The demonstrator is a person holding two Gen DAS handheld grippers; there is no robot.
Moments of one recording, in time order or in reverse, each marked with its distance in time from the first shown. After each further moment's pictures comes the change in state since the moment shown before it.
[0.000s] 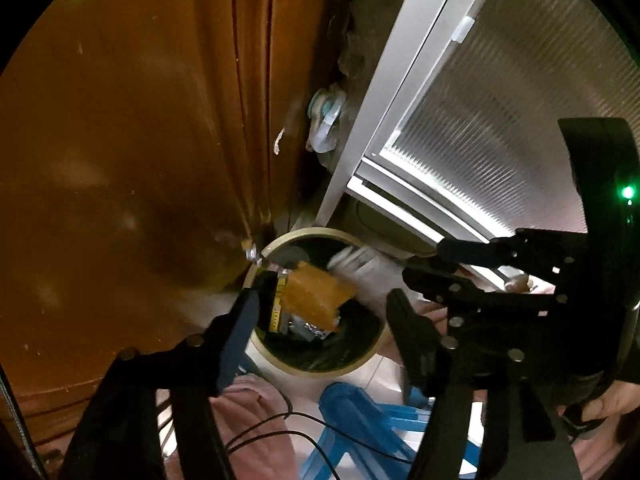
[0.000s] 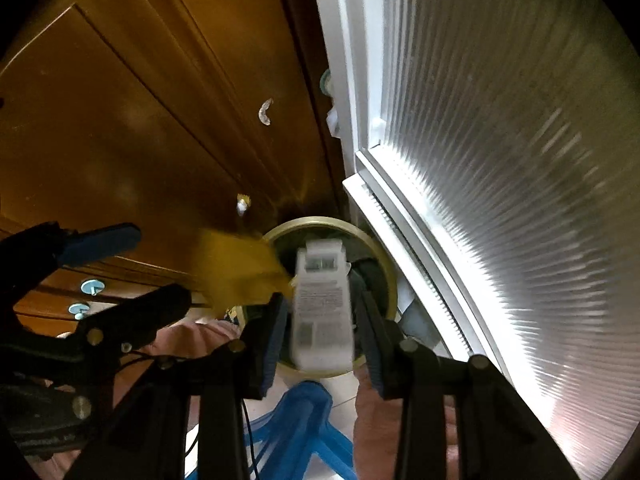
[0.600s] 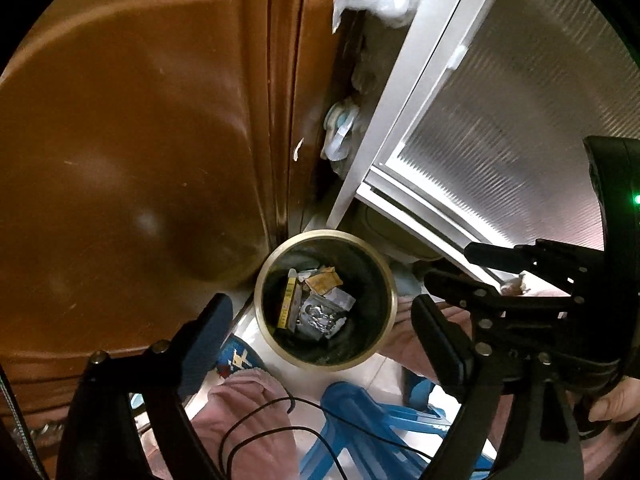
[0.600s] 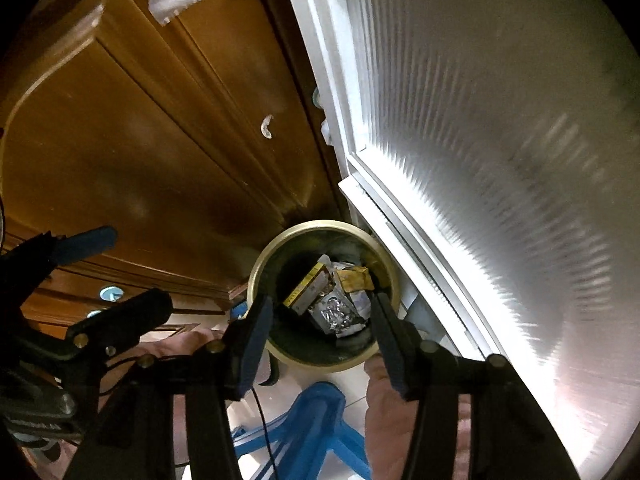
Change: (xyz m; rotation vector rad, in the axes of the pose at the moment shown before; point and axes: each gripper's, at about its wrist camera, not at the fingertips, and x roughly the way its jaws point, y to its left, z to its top) left arm -0.032 0.006 -0.006 -0.042 -0.028 0.028; right arm -0.020 0.001 -0.007 0.056 -0.038 0.029
